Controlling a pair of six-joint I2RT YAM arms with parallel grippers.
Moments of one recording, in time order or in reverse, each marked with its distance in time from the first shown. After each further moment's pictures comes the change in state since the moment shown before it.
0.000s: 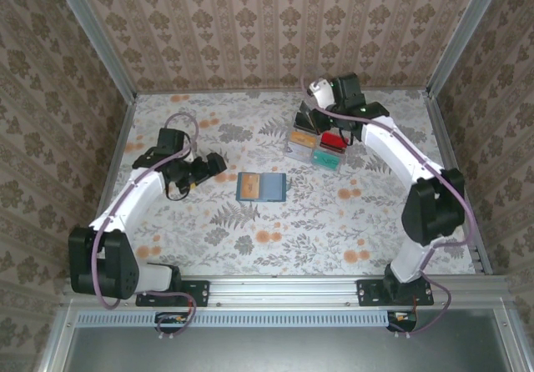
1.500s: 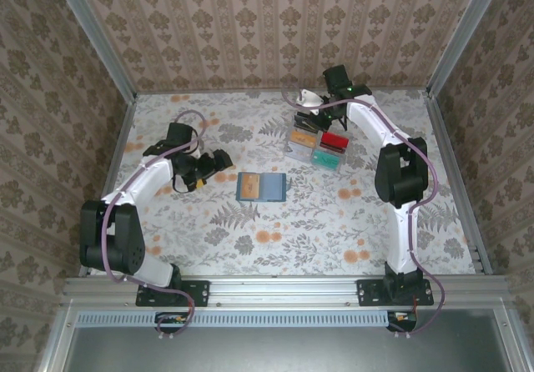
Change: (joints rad) left arm -0.014 0.159 0.064 0.023 0.053 -0.048; right arm -0.068 0.399 0.393 -0.267 -0.117 -0.608
